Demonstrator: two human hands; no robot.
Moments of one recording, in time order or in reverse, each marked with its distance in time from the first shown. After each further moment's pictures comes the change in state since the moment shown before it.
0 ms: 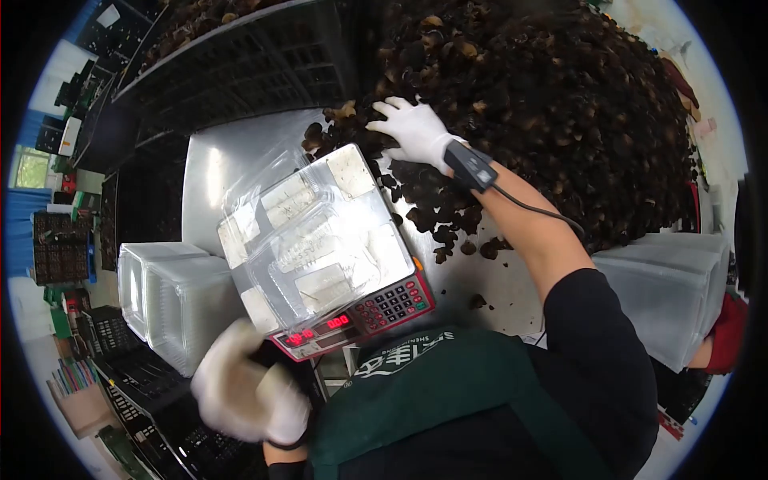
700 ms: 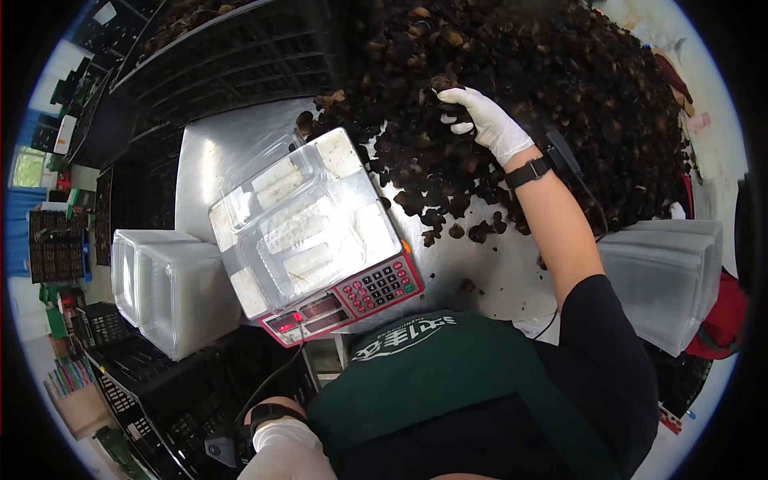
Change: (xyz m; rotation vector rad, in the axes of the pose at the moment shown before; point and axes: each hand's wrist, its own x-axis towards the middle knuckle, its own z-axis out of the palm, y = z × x) left_hand -0.044 0.039 -0.022 -0.904 1.260 1.662; right_hand -0.079 0.052 -0.053 1.882 0.101 0.750
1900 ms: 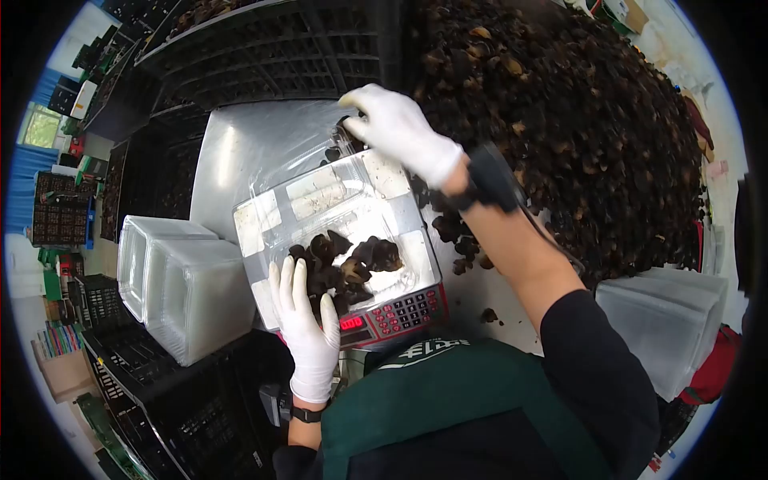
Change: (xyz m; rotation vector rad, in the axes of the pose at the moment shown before) left_hand -0.161 -0.008 -0.083 0.808 -1.048 -1.280; right_hand 0.068 0.022 0.181 -1.170 -0.019 -0.811
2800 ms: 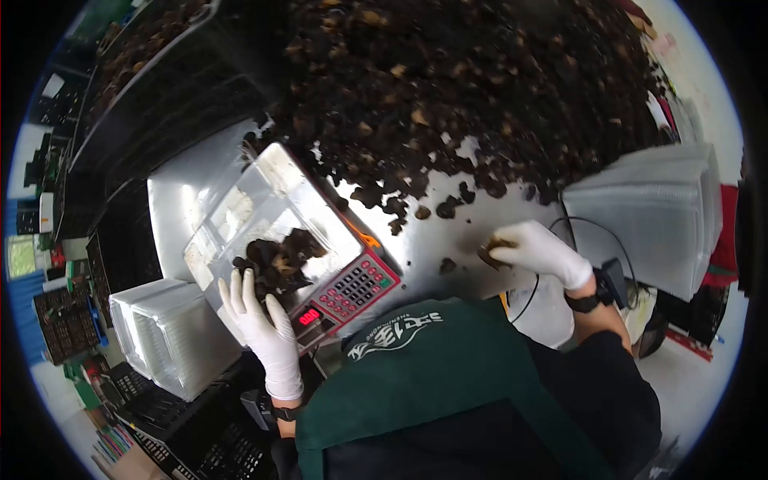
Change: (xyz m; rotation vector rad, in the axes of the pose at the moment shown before) left_hand 0.002 0.000 0.006 0.148 -0.037 0.167; right_hand -0.355 -0.026 -0.179 0.188 -0.417 0.758
